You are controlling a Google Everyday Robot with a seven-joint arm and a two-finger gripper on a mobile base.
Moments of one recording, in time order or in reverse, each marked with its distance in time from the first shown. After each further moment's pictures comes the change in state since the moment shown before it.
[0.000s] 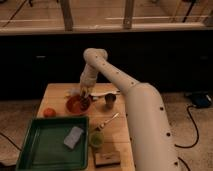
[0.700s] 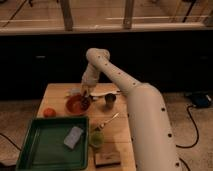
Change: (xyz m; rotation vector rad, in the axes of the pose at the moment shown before) arm 0.005 0.010 -0.004 0.013 -0.015 0.014
